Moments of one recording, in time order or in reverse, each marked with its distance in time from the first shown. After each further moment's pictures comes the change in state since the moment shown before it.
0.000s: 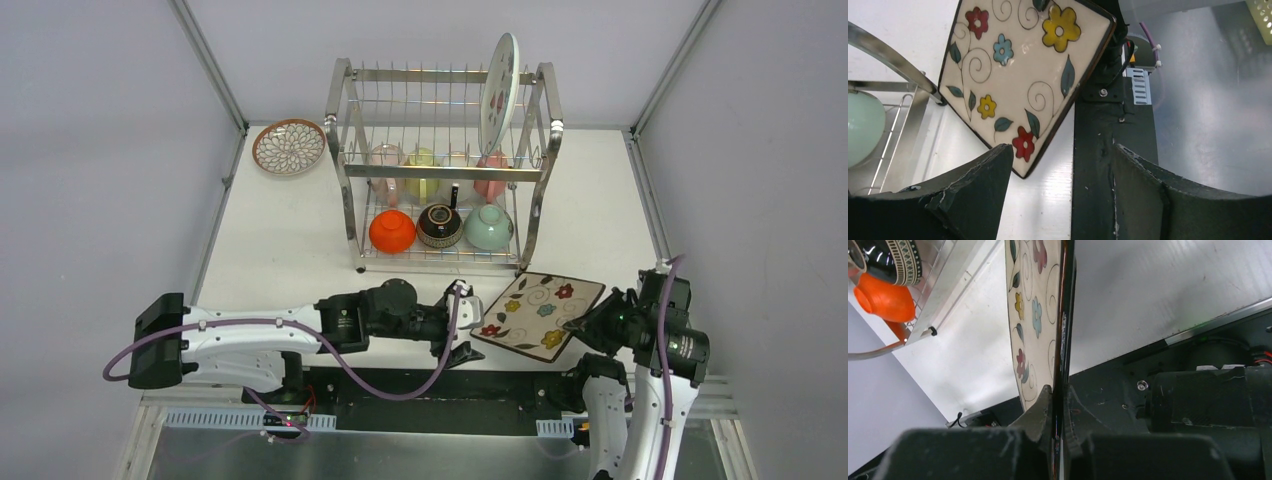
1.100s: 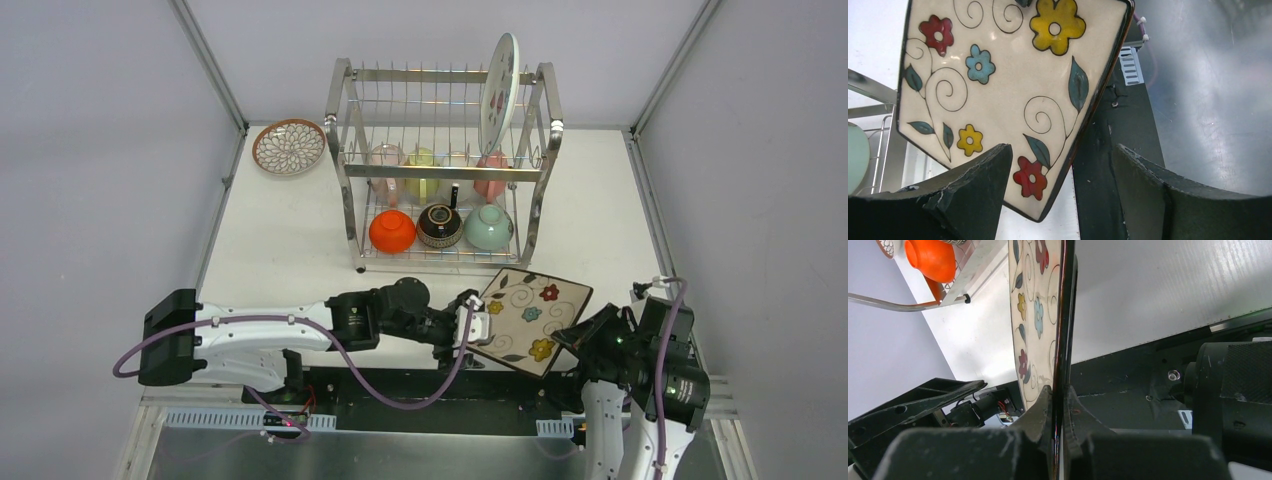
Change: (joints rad) left arm -0.005 0.067 0.034 -0.017 0.117 0.117; right arm 0.019 -0.163 0.035 -0.075 -0.151 0.006
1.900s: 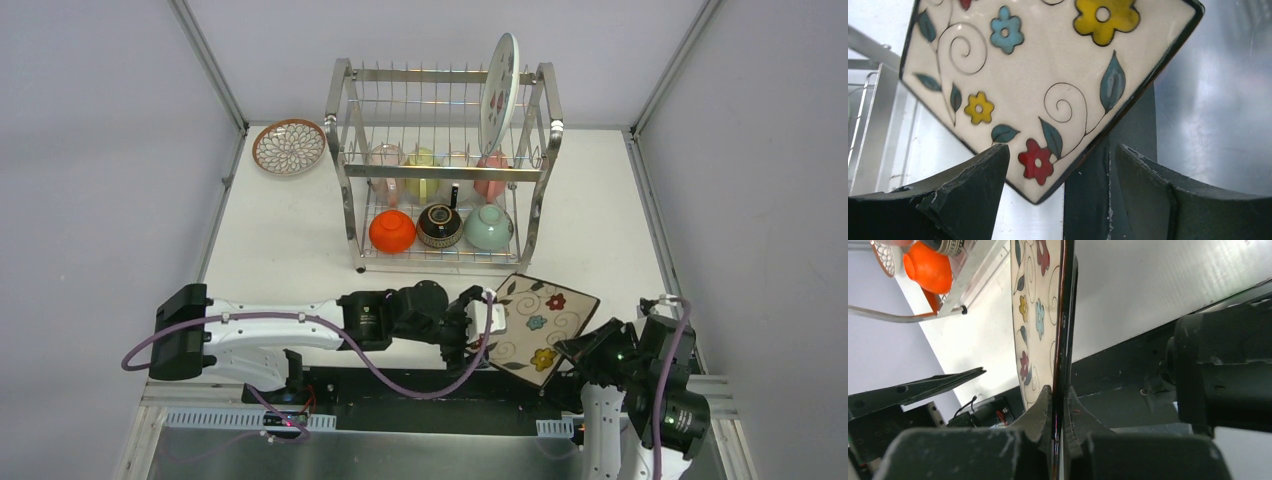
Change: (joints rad) left arm -0.039 0.082 0.067 -0.086 -0.113 -0.084; right arm 0.000 -0.093 0.021 -0.072 0.047 0.063
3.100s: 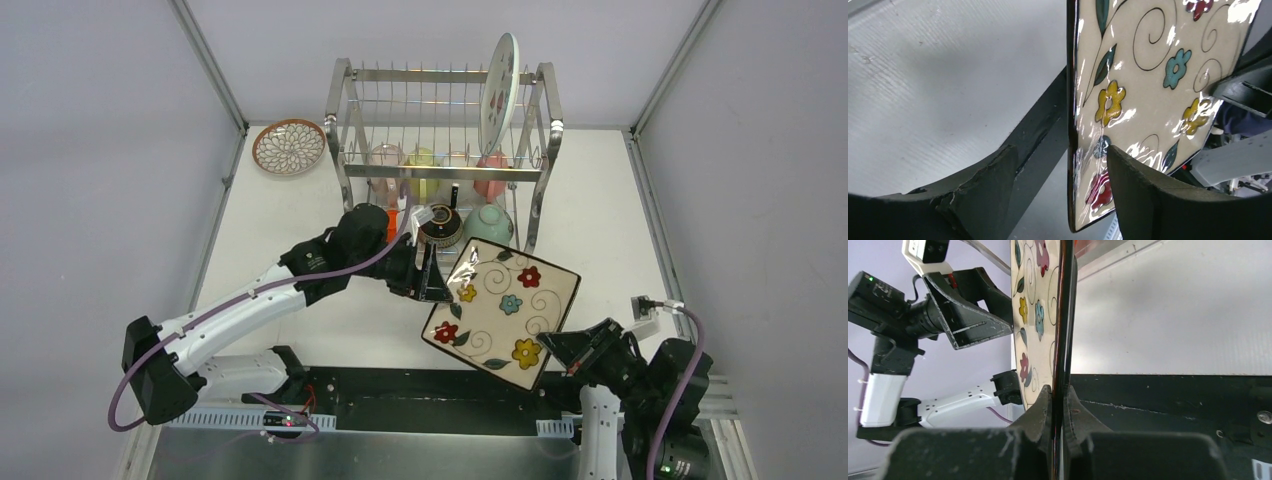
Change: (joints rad) left arm 0.512 -0.159 0.121 -0.433 0.289 -0.781; right arm 0.000 -0.098 0.126 0.160 -0.304 0.035
